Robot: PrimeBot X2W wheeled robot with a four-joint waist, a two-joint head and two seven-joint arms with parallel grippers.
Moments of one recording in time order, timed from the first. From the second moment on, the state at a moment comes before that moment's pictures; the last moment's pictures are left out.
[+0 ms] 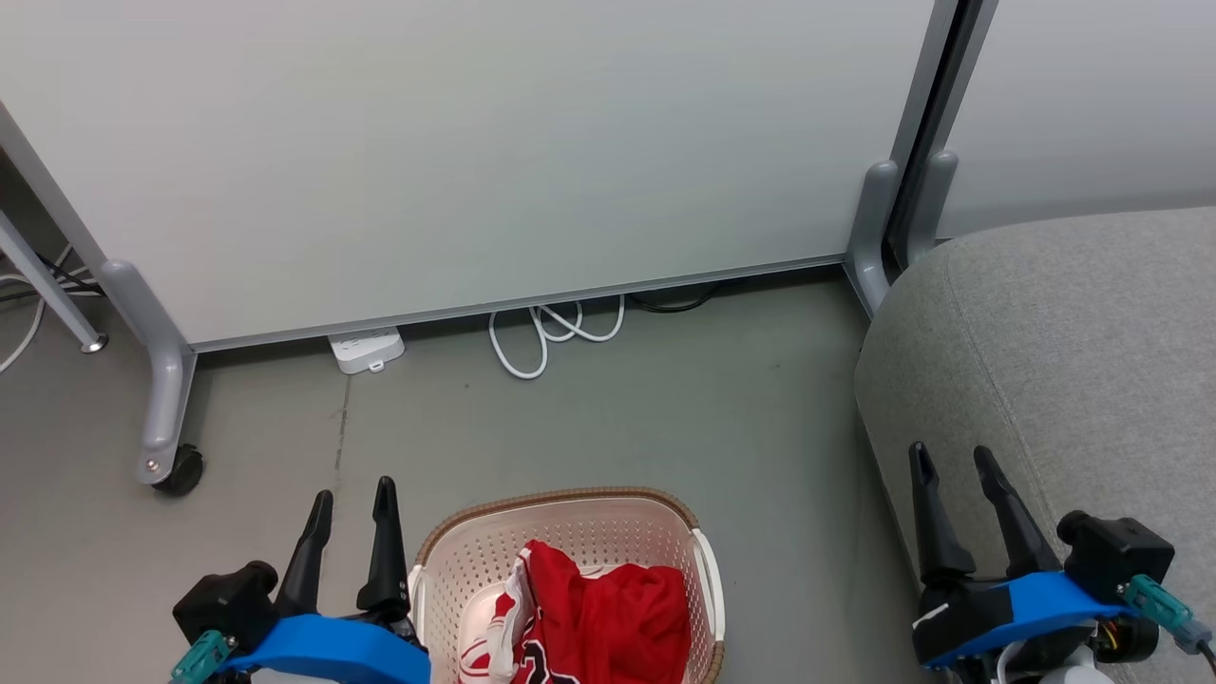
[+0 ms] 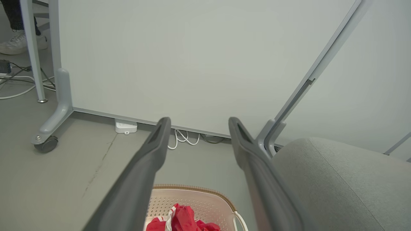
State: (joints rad) left arm -0.11 0.04 -0.15 0.27 -0.47 0.02 -0.20; right arm -0.07 -0.05 -0.01 0.19 0.28 0.13 -0.12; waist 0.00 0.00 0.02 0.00
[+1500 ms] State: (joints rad) left arm -0.11 0.05 -0.18 0.25 -0.30 0.04 -0.26; right arm -0.07 -0.05 0.01 0.18 0.04 0.13 -0.18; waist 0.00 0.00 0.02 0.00
